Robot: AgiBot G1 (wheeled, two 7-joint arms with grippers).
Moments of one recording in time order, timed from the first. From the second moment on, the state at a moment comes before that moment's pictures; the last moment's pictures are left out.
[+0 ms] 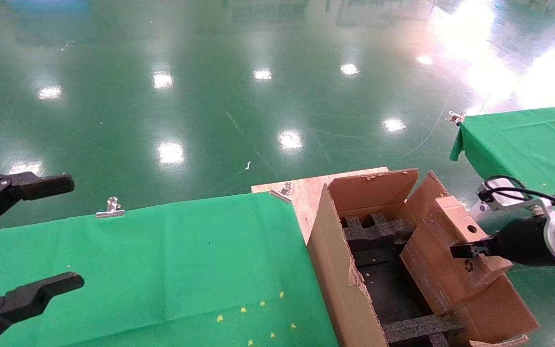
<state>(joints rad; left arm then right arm) -1.08 0.57 0.36 -1.24 0.65 1.44 -0.13 1.77 -0.23 -1.56 1.36 -1.79 -0.91 1.64</state>
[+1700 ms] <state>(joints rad) -1.08 0.57 0.36 -1.24 0.65 1.44 -0.13 1.52 -0.42 -1.64 1.35 -2.35 -0.73 2.23</state>
